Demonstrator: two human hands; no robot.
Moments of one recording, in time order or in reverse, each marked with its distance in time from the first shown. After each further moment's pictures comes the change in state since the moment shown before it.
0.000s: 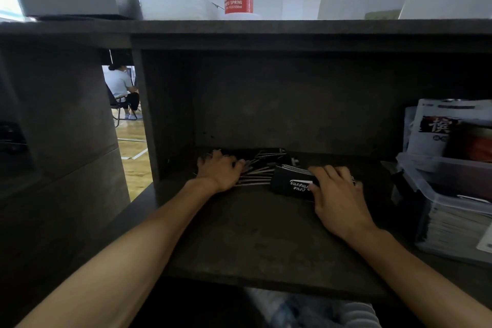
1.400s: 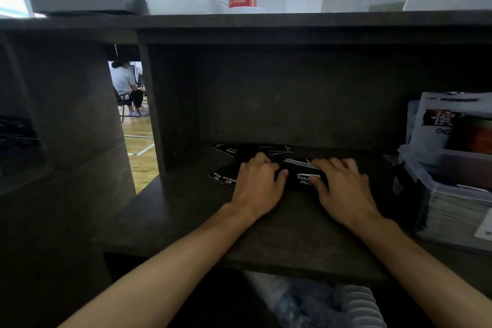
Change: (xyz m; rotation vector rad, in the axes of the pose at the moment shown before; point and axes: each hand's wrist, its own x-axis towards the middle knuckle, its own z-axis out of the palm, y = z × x) left_hand -0.075 0.073 0.027 -0.132 0.464 0.362; right_hand -0.003 0.003 -0.008 0.036 -0.011 0.014
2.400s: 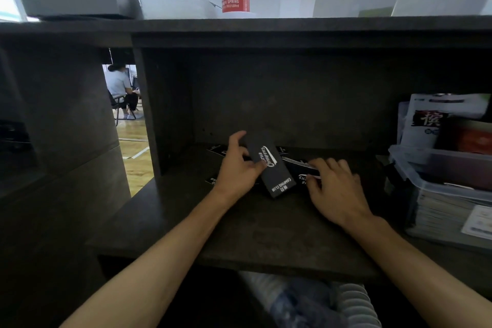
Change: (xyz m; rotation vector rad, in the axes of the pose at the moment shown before) left_hand 0.016 -0.023 -0.013 -0.947 0.020 -0.353; right_hand -0.001 -0.002 -0.004 0.056 -0.006 0.040
